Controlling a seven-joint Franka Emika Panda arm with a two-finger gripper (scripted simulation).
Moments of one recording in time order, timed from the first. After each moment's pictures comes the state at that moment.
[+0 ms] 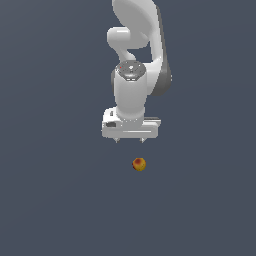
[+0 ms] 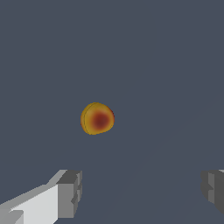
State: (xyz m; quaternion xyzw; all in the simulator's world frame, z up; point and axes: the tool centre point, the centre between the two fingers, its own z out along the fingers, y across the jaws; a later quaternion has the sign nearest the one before) arm 0.019 0.007 0.170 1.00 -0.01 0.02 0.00
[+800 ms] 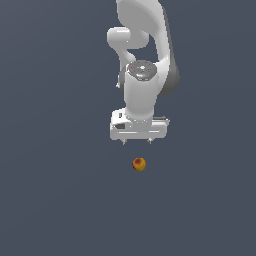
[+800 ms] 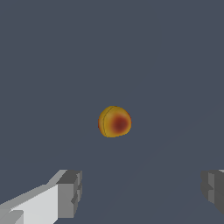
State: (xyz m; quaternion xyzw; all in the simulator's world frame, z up) arm 0.025 0.036 0.172 1.00 0.02 0.02 0.00
